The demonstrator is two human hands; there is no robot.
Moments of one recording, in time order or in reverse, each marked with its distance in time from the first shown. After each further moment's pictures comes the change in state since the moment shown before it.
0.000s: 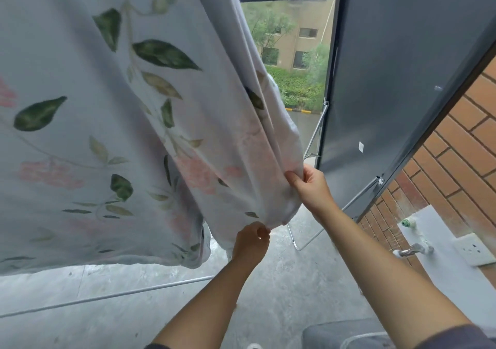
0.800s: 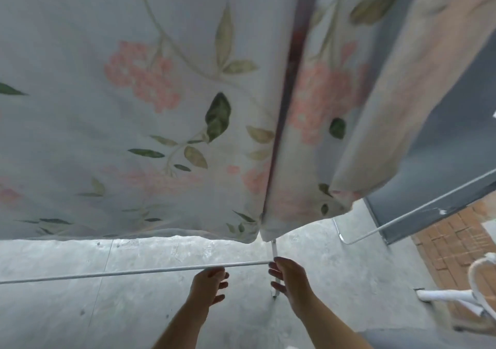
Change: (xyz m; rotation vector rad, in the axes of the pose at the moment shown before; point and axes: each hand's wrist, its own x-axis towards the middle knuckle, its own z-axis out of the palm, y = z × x) left_hand 0.002 -0.328 -0.105 -0.669 0.062 -0.524; right_hand -0.125 0.272 0.238 0.163 0.121 0.842
